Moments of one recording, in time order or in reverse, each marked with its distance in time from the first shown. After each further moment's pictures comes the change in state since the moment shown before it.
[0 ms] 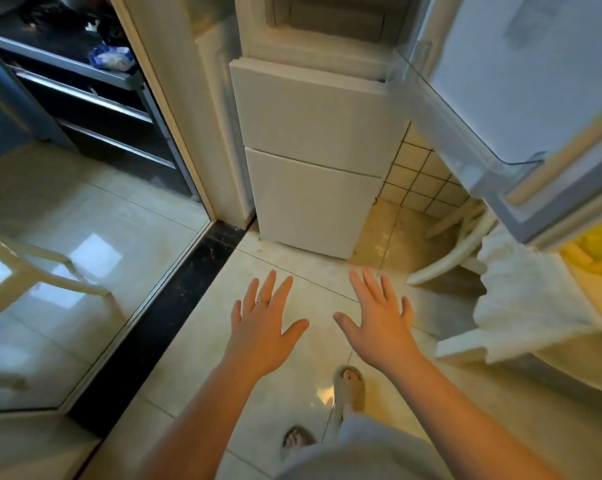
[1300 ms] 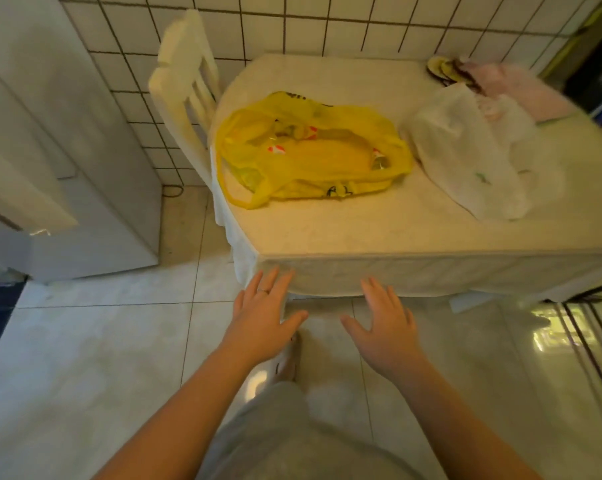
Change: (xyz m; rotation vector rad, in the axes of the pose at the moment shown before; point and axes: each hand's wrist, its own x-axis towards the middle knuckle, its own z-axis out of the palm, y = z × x) left_hand -0.028 0.567 0.276 0.006 -0.259 0.488; right_hand -0.217 0.584 -0.155 0.238 0.182 0.503
